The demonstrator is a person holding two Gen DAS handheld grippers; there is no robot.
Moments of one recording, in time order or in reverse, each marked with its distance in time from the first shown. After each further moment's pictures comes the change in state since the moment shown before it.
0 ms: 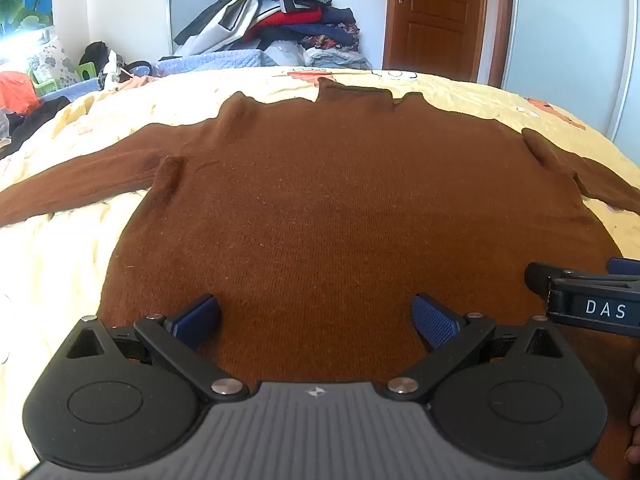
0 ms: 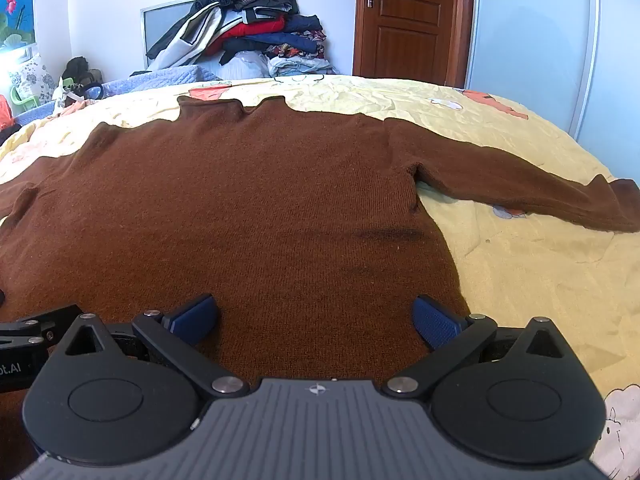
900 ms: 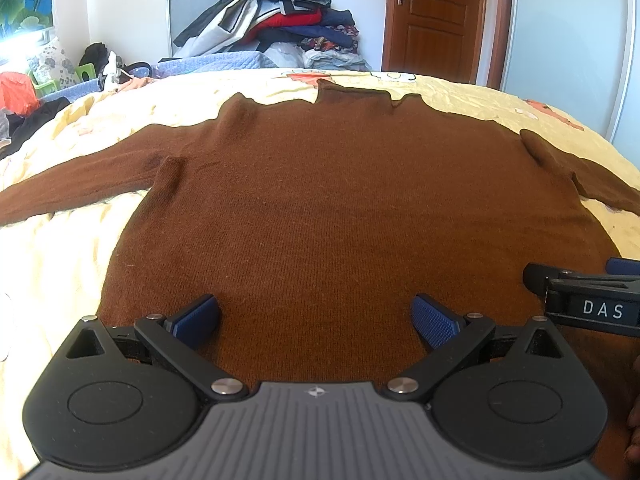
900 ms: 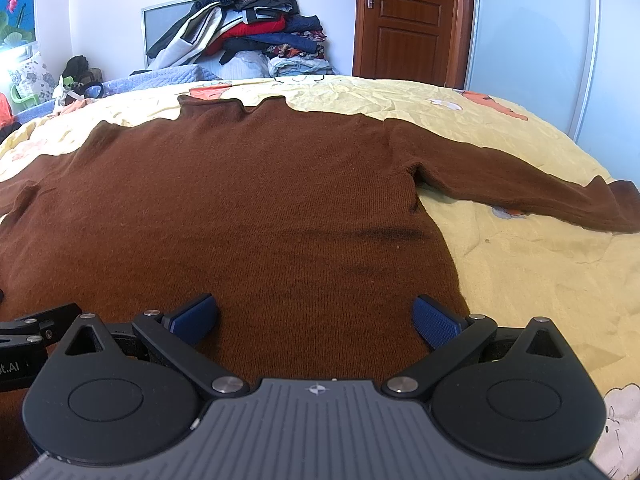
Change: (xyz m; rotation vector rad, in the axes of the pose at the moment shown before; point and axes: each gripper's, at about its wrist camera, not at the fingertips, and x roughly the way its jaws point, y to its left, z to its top) left arm -0.003 -0.003 0.000 0.010 -0.004 0.005; right arm 0.000 -0.001 -0.001 -0.001 -0.001 -0.002
